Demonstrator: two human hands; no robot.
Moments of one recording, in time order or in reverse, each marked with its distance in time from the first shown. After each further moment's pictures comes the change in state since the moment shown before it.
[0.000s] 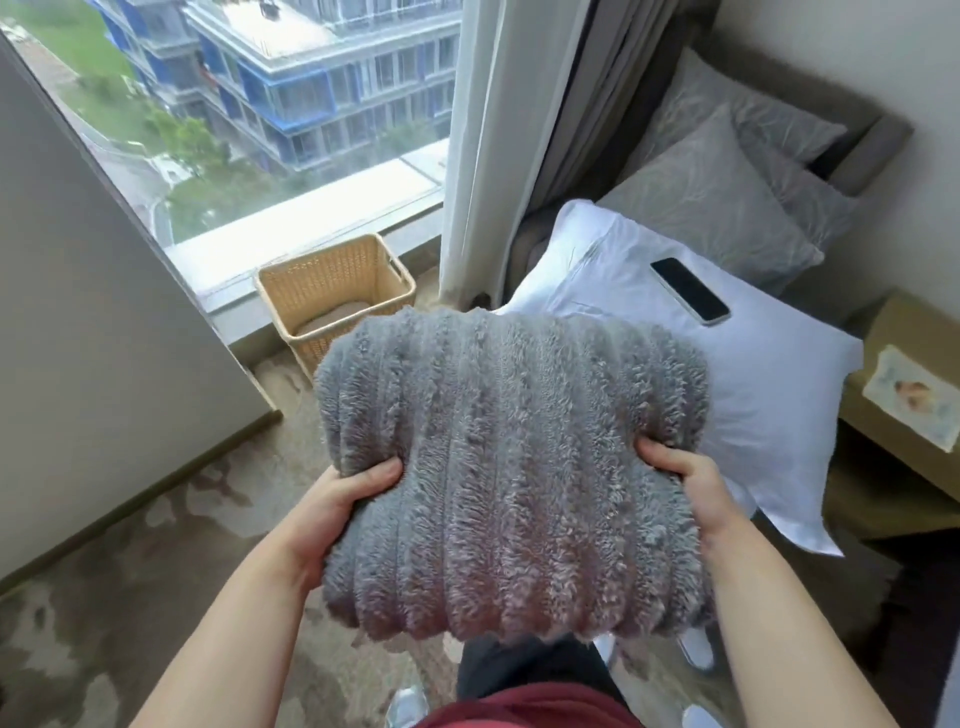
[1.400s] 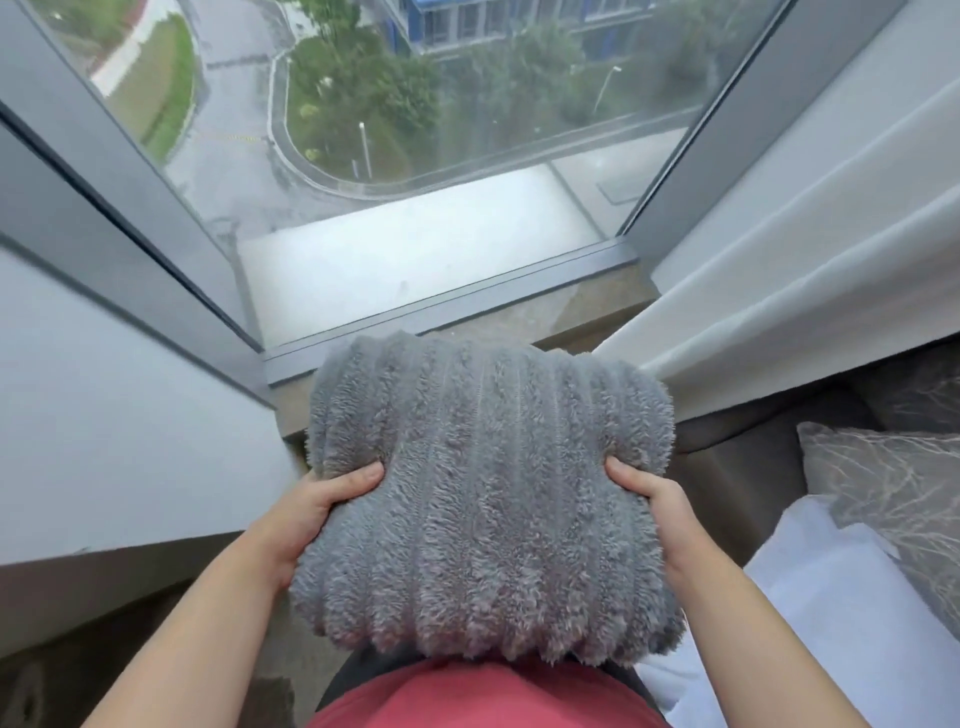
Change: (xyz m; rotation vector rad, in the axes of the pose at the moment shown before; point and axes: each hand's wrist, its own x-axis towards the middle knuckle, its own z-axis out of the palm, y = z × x) left_hand 0.428 0.401 -0.201 -0.249 0.355 -0.158; right_hand 0.577 -0.165 0.382 -0.221 -0.118 0.385
